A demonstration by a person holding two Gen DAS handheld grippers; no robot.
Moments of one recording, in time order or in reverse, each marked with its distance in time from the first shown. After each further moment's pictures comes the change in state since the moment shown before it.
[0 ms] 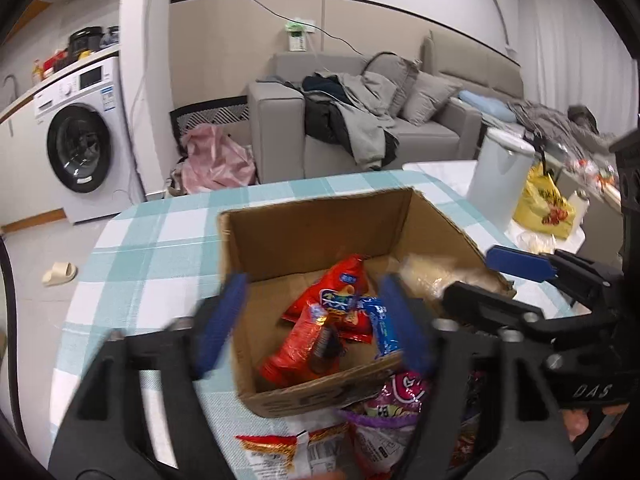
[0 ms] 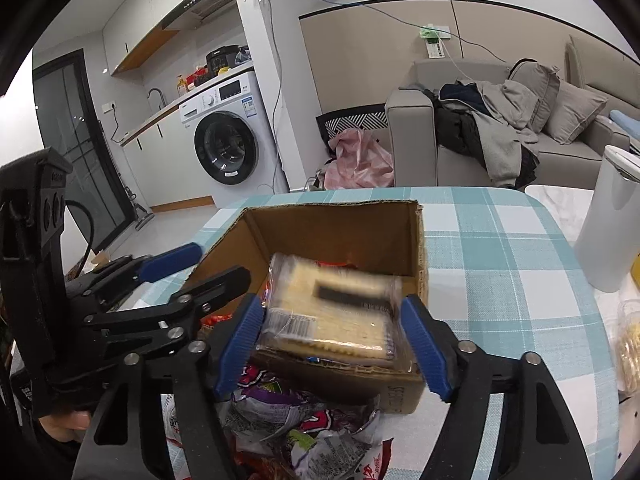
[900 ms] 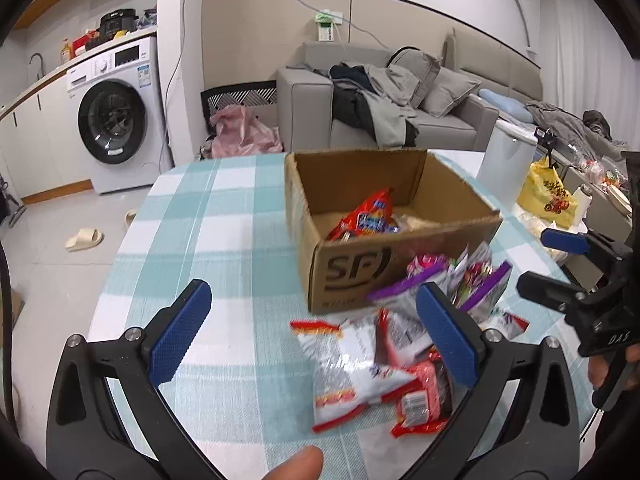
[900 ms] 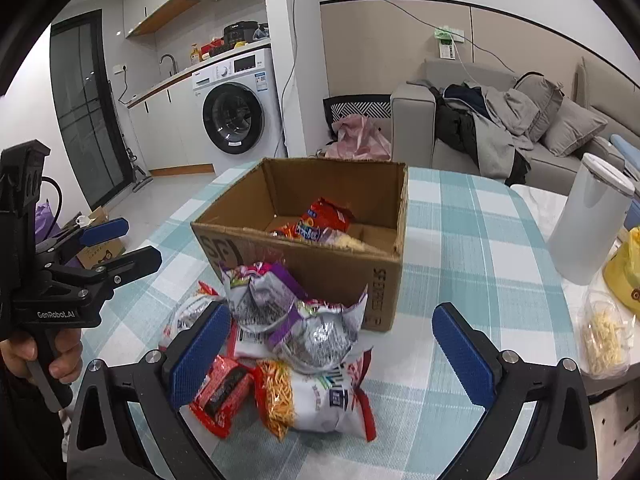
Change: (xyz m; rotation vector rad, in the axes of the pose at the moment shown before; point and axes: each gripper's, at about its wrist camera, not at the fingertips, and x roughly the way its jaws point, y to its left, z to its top) left arm -0.108 0.029 -0.069 -0.051 0.053 0.069; right arm -0.064 0.012 -0.053 -0.115 0.073 -0.041
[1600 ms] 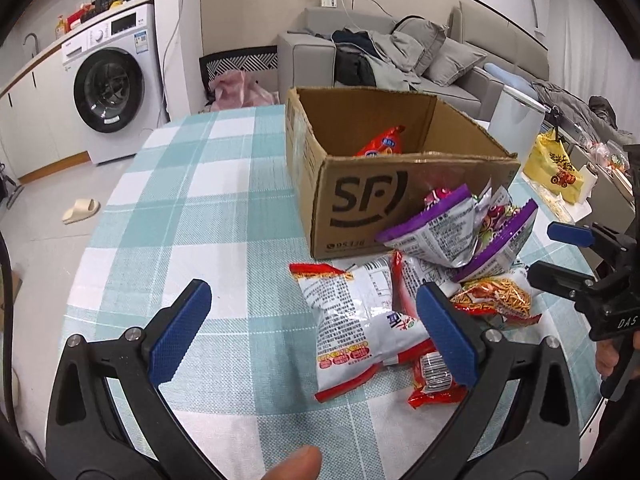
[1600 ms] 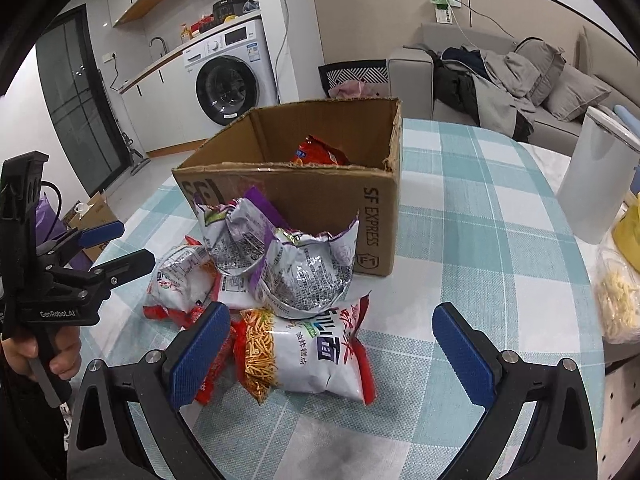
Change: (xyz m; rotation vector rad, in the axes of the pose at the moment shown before) left arm 0.035 -0.002 -0.036 -0.018 0.126 -0.005; right arm 0.026 -0.010 -0.032 0.044 0.126 0.014
